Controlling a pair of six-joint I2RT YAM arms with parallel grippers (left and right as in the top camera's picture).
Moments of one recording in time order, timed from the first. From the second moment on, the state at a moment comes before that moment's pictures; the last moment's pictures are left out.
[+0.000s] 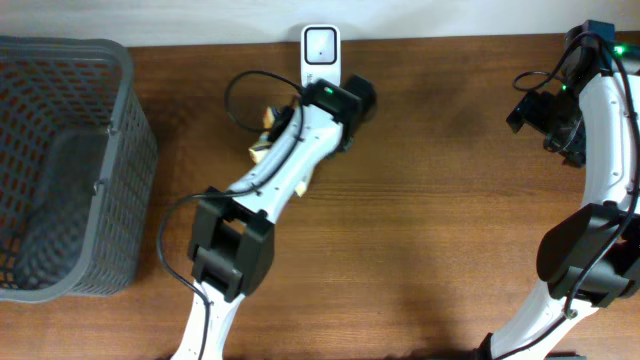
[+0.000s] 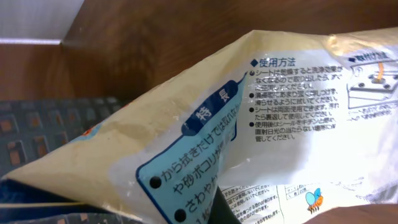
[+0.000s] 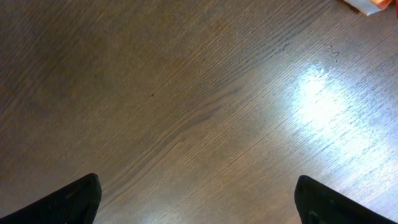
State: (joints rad) left arm -0.59 2.28 2.11 -1.42 -0.79 -0.25; right arm -0.27 2.00 1.99 -1.44 0.11 0.50
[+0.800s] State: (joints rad) left arm -0.62 2.27 1.94 -1.25 -0.82 -0.30; right arm -0.27 2.00 1.99 -1.44 0.11 0.50
